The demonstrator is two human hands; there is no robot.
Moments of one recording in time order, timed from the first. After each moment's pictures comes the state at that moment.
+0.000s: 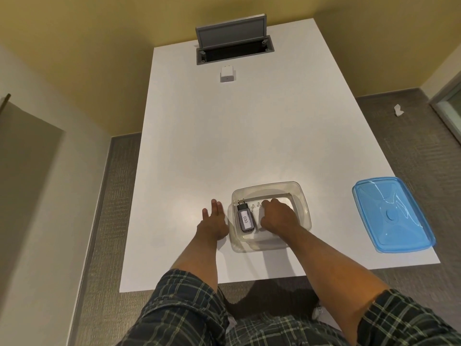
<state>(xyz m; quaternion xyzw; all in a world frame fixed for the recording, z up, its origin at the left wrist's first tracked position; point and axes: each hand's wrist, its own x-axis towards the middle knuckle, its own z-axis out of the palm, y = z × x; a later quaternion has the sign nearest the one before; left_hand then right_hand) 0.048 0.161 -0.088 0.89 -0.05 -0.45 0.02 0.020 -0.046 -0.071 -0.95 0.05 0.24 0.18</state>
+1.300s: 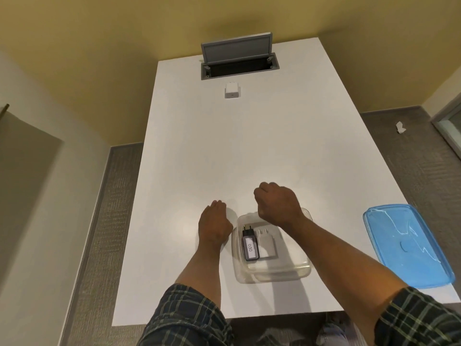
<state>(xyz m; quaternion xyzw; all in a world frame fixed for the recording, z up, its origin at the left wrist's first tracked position) 0.099 0.156 -0.073 0.98 -0.03 -0.14 0.15 0.104 -0.046 -0.021 -0.98 -0.17 -0.12 0.06</state>
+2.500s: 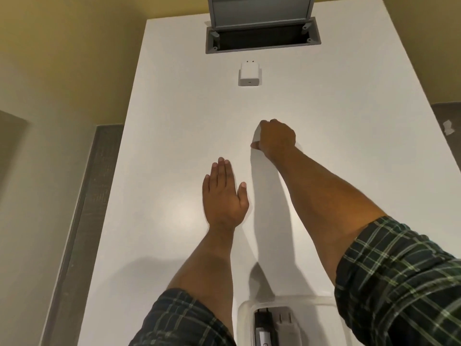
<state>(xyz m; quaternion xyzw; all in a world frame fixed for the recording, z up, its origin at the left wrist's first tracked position) 0.311 0.124 -0.158 0.99 0.02 0.00 0.11 0.454 -0.029 -0.090 -0.98 0.04 0.14 0.10</state>
